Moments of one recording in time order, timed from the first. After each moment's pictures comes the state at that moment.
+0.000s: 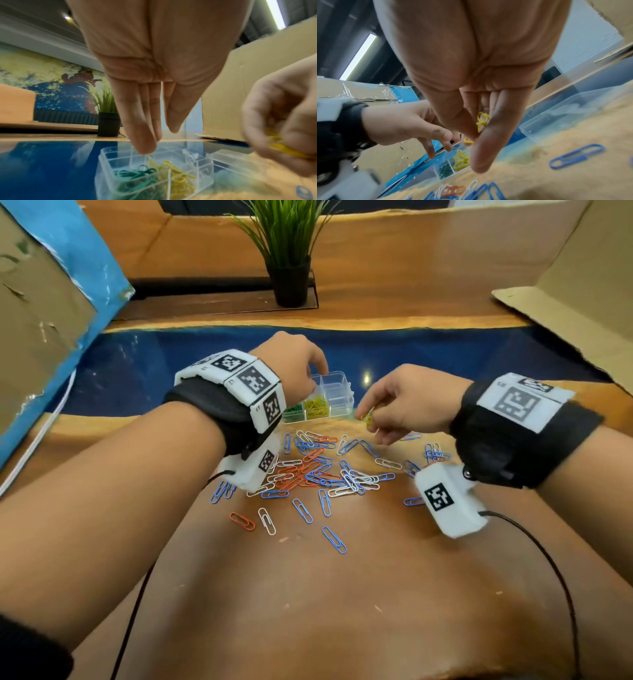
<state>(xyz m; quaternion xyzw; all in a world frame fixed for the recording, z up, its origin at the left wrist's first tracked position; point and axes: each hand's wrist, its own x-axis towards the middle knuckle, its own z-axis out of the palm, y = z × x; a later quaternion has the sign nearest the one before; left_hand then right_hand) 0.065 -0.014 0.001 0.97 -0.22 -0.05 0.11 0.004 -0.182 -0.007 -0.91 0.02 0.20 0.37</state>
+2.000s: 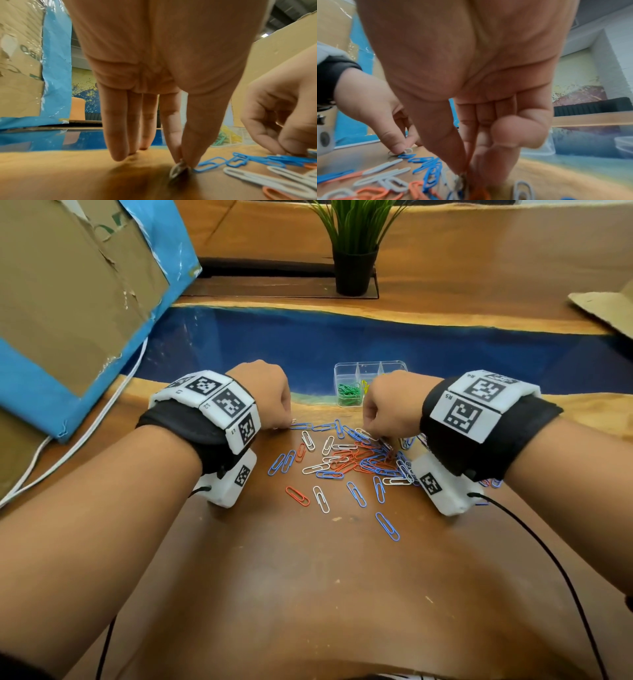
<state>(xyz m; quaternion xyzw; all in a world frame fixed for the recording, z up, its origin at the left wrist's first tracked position) 0.033 0.081 -0.024 0.99 -0.09 -0.12 0.03 0.026 -0.102 -0.023 -0.98 -0.13 0.18 0.02</state>
